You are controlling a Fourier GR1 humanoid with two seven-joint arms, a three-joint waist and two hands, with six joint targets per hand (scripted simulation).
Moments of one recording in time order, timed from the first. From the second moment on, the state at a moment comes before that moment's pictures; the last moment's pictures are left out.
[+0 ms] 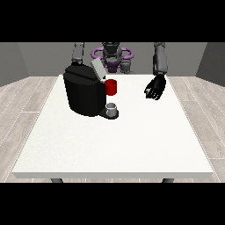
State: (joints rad) left arm -0.50 0.47 -0.10 -0.80 -0.76 0.00 -0.27; right arm -0.25 -0.01 0.05 -1.38 0.18 -0.16 0.02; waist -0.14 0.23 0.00
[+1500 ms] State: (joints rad) left arm -0.77 0.38 -0.05 -0.78 -0.77 -0.34 -0.25; right arm -0.24 -0.04 -0.02 -1.11 0.20 -0.20 -0.06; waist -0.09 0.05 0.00
